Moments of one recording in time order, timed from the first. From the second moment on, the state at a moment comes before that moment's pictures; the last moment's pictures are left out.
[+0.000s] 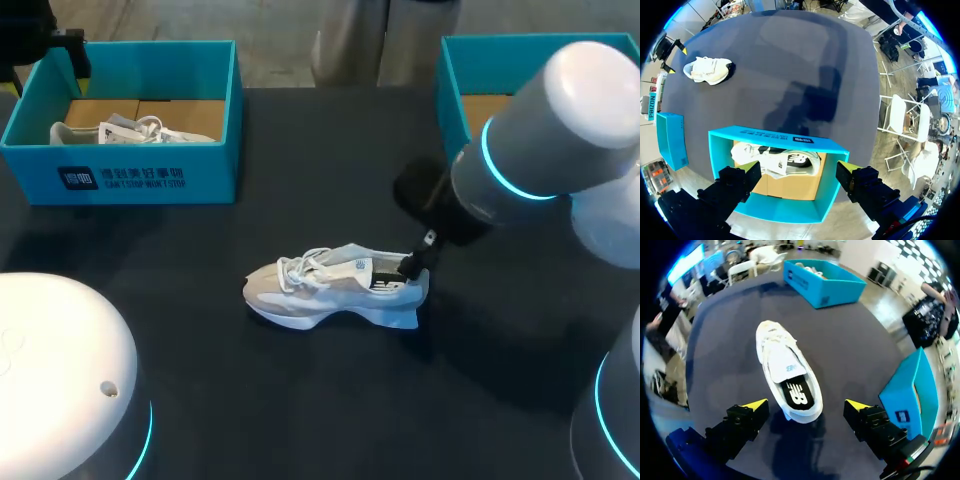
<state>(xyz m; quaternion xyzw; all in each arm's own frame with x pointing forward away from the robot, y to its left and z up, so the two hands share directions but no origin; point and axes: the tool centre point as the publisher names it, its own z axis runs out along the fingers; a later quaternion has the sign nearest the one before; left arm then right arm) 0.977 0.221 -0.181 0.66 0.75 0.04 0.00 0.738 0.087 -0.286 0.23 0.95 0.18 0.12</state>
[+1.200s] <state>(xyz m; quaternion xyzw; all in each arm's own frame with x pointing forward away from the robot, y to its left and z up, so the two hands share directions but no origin) 0.977 0.221 -0.181 0.66 0.75 0.04 0.00 0.759 0.053 -0.354 0.07 0.90 0.42 0.06</state>
